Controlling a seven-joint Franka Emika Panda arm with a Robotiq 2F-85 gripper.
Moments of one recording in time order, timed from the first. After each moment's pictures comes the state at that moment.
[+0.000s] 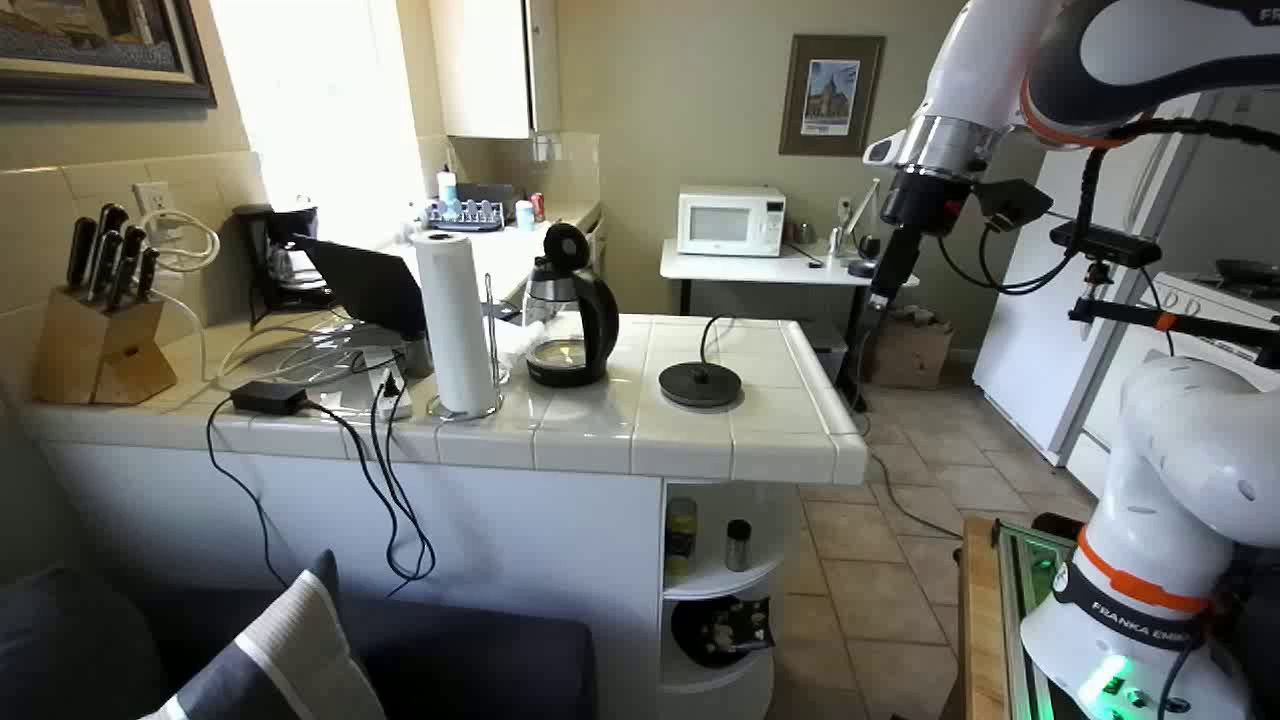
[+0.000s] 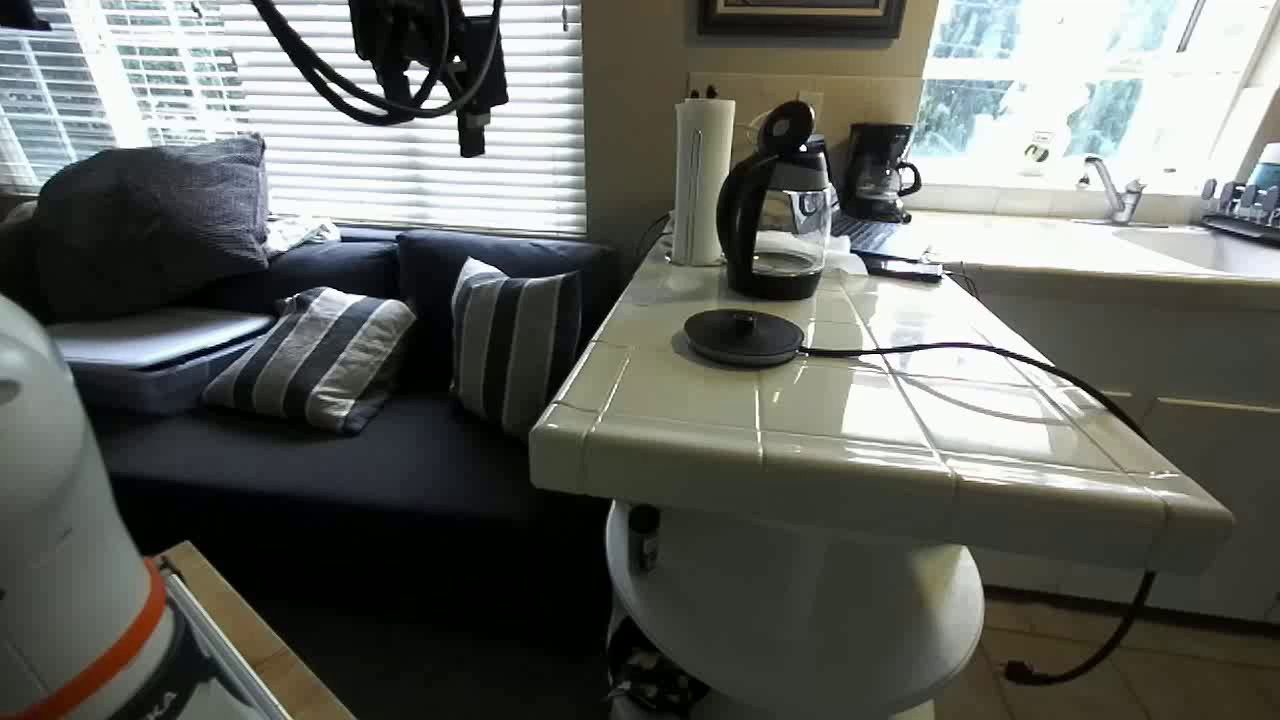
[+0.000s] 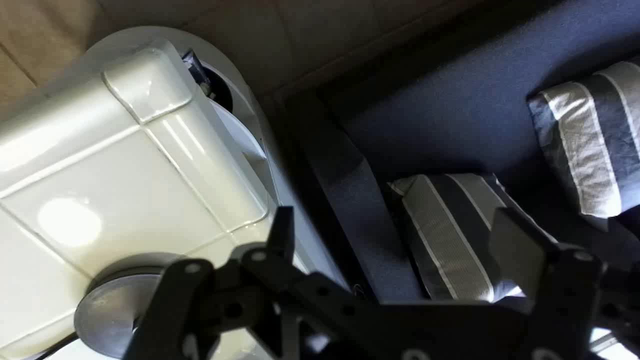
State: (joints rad) arm 0.07 -0.88 -0.06 -2.55 0.18 1.84 -0.02
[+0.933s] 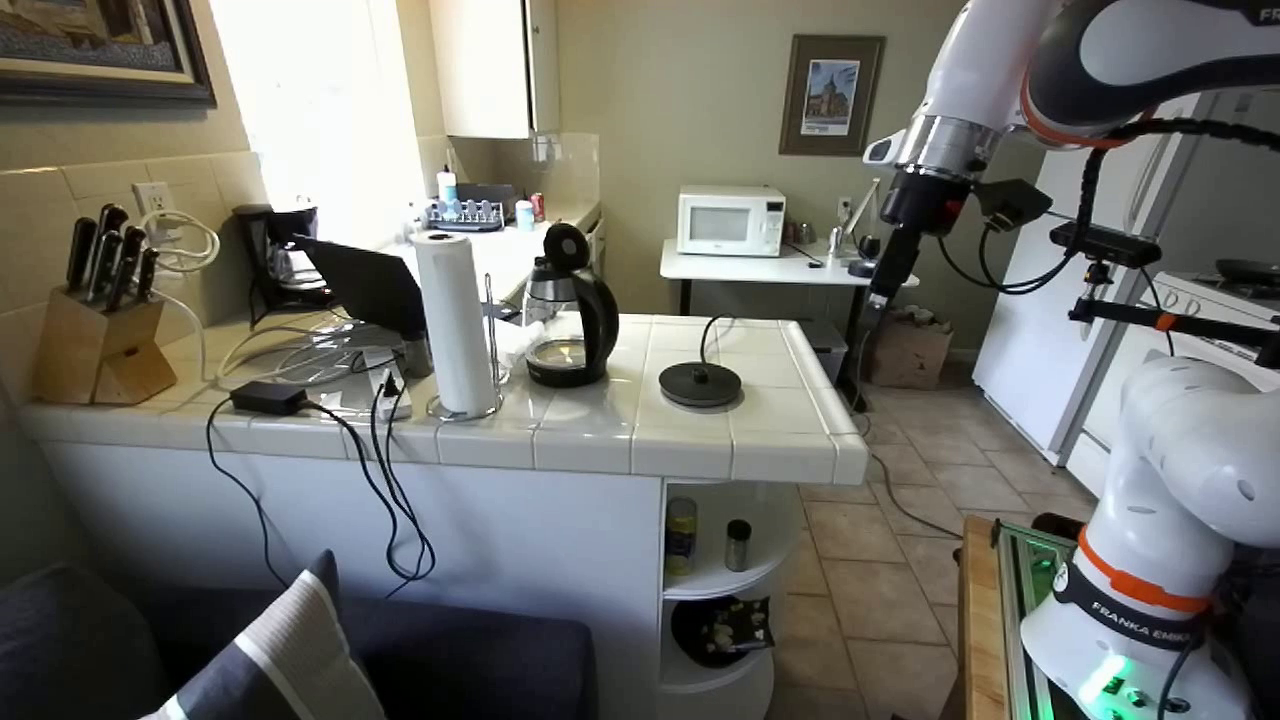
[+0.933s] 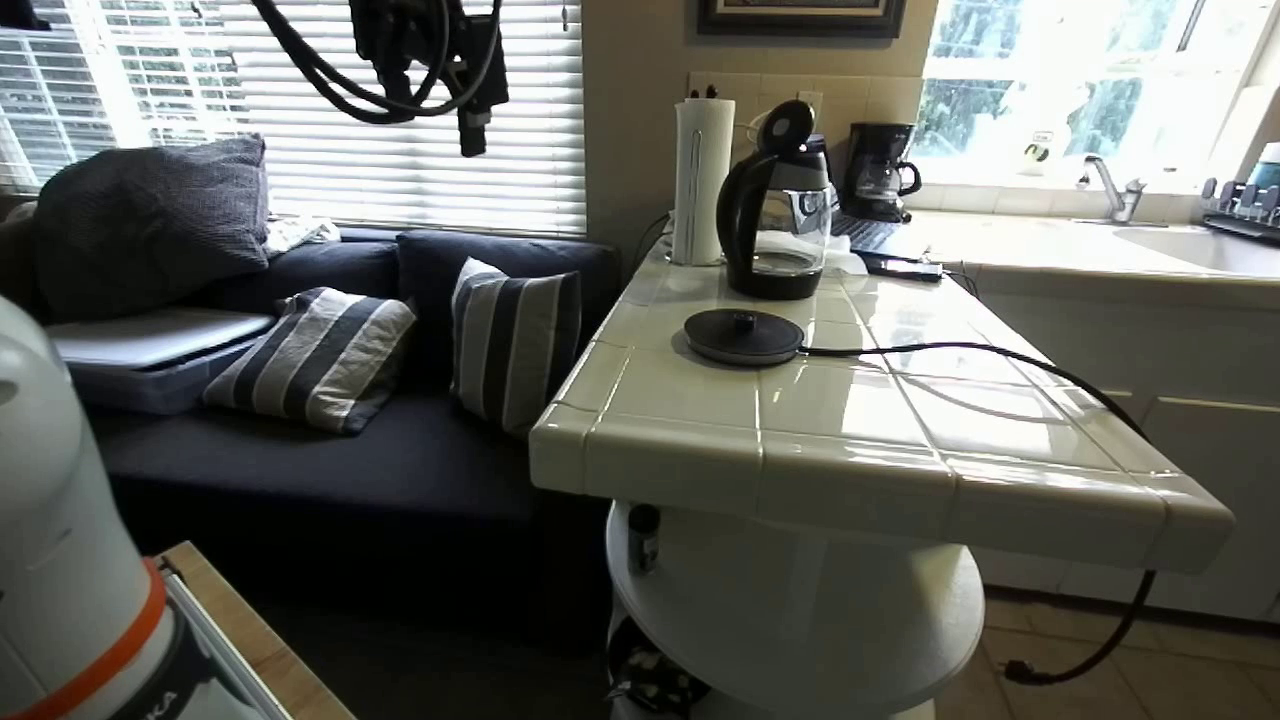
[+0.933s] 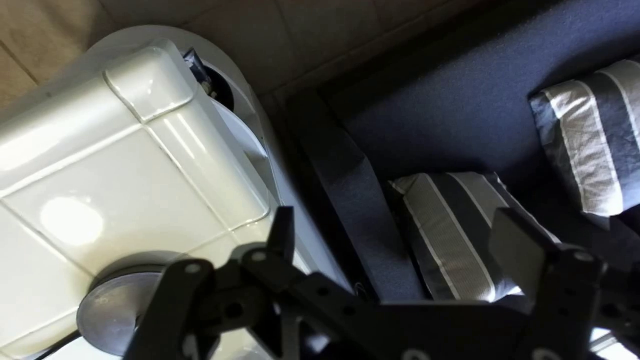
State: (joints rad) arm 0.07 -0.88 -0.05 -2.55 0.18 1.85 -0.02
